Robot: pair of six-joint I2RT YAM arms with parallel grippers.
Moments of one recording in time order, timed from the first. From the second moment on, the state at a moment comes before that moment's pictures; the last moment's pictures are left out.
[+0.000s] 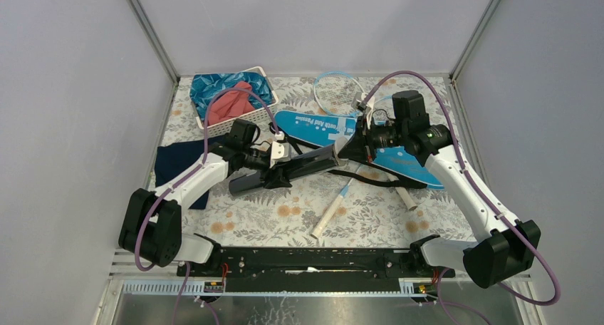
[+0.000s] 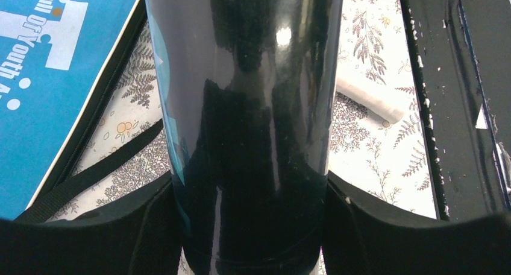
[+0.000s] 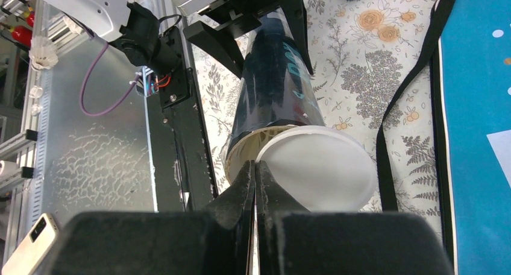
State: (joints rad) left arm -0.37 1.38 0.86 -0.38 1.03 0.84; right arm 0.36 1.24 1.18 -0.61 -0.97 -0.19
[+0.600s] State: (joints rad) left arm -0.35 1.38 0.84 -0.34 1.07 0.82; right arm 0.35 1.24 1.18 -0.59 -1.09 -0.15
